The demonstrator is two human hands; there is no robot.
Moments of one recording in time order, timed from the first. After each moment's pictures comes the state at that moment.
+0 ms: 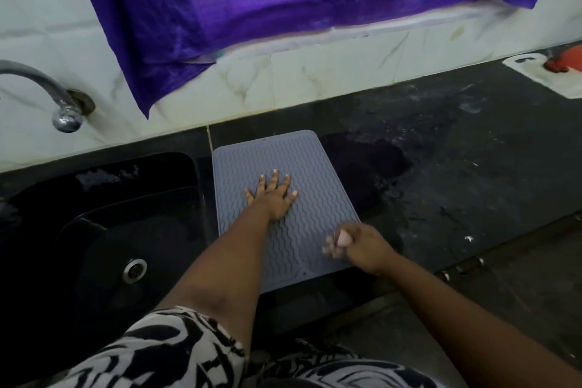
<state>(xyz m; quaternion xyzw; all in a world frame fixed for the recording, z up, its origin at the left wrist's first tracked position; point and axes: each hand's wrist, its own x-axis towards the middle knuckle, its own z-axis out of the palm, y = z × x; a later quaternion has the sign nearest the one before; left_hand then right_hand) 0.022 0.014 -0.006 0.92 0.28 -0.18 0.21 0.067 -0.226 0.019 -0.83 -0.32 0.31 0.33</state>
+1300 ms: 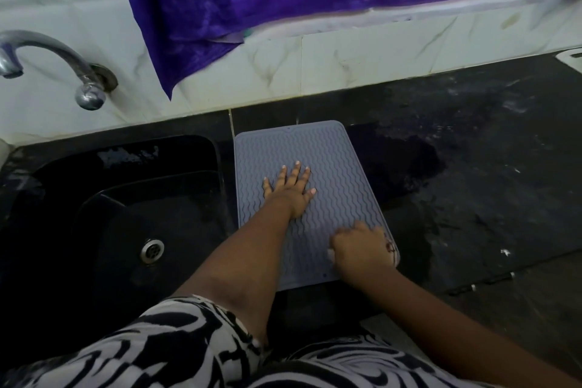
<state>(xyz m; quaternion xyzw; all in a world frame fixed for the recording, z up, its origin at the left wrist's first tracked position) 0.023 0.027 -0.025 0.92 0.28 -0.20 0.19 0.030 -0.171 0.013 -0.88 -0.45 0.12 -0.09</state>
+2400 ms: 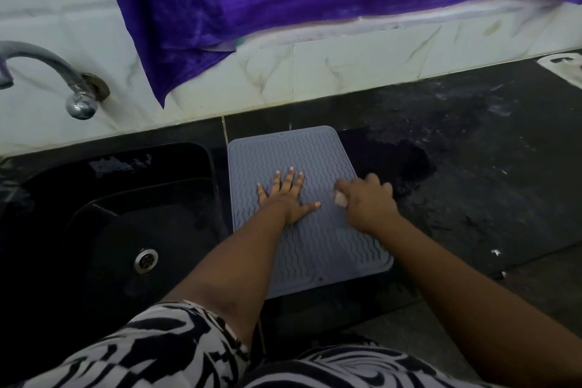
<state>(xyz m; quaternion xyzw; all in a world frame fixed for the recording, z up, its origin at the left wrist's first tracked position) 0.023 0.025 -0.020 0.92 0.28 -0.22 0.18 0.103 -0.146 0.056 -0.90 -0.42 0.11 0.00</state>
